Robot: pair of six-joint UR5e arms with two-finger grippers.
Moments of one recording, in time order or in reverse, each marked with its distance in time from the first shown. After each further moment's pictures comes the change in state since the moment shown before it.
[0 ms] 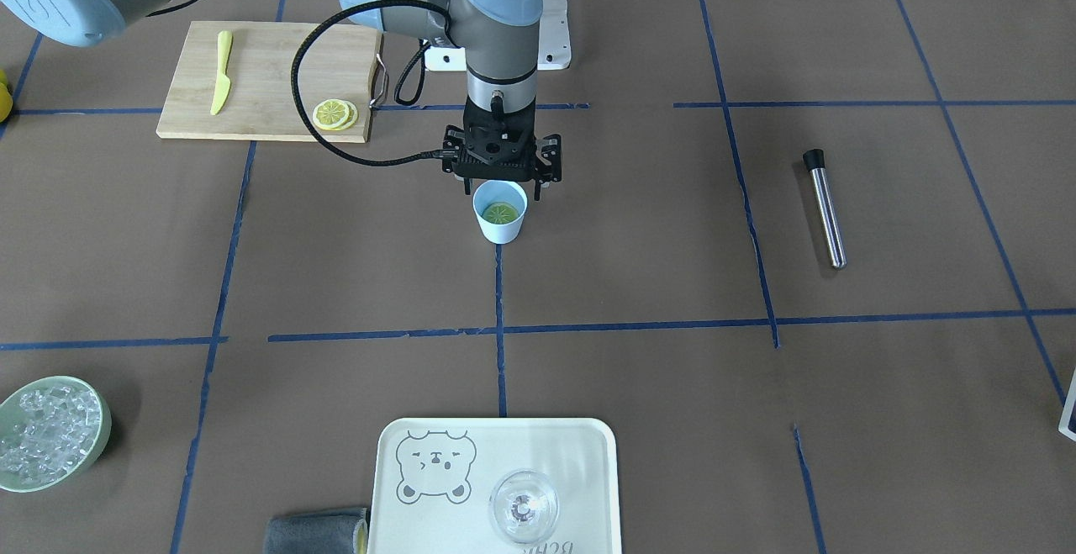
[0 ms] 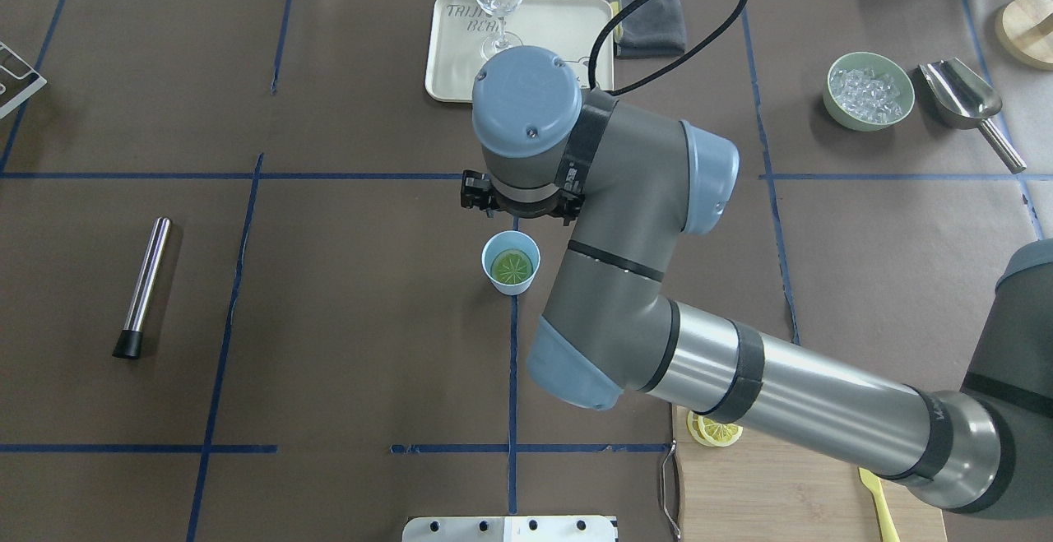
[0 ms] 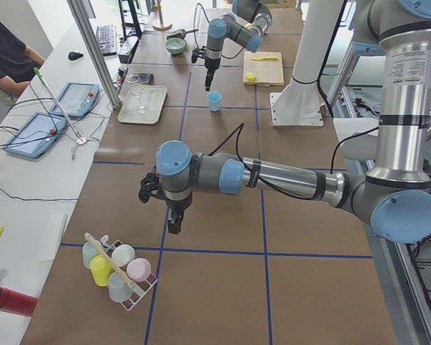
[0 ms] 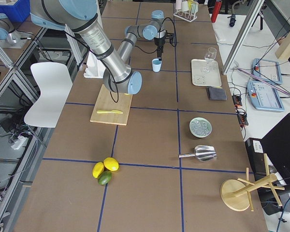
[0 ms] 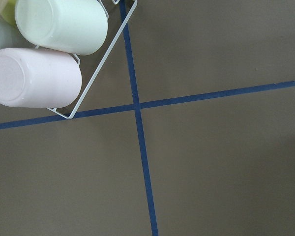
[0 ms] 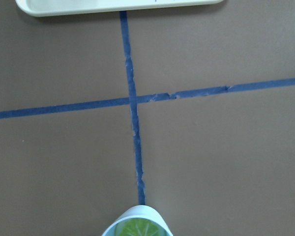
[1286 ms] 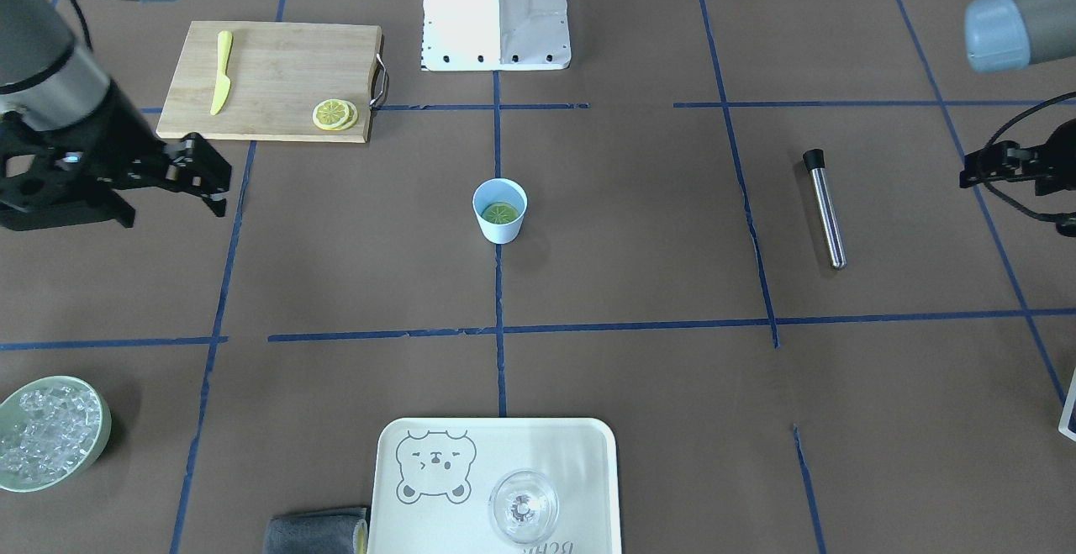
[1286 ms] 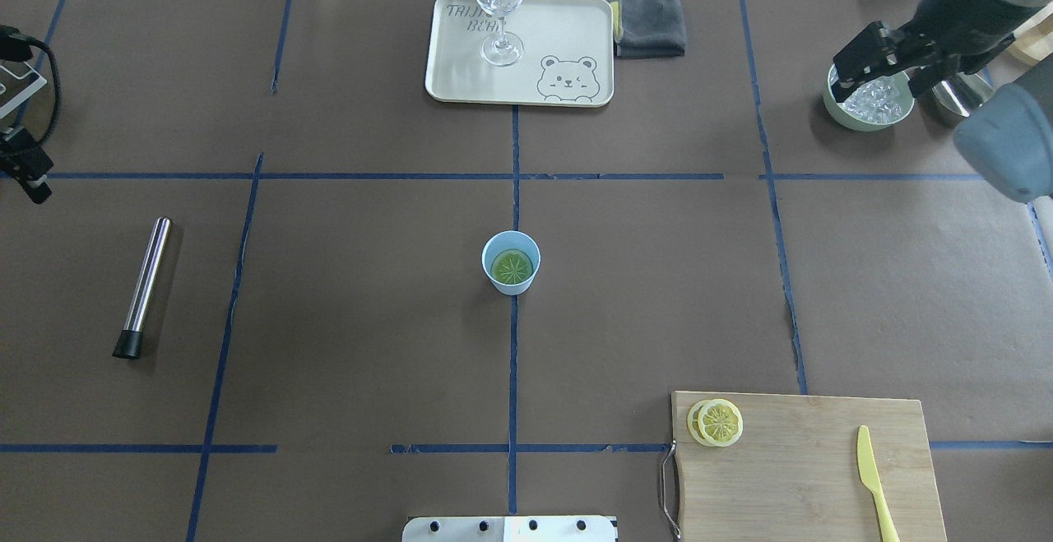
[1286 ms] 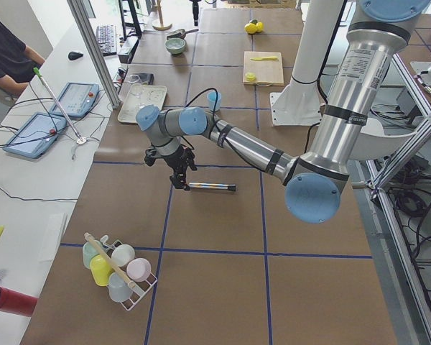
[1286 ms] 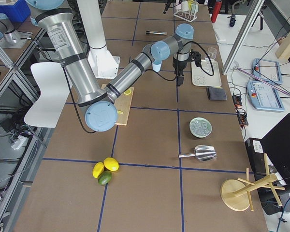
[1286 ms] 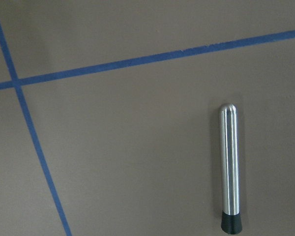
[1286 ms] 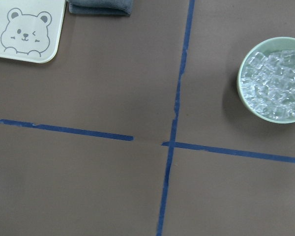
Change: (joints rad) left arm 0.349 -0.284 0.067 0.503 0.004 -0.012; right arm 0.624 -0.487 0.284 -0.057 0.509 -0.805
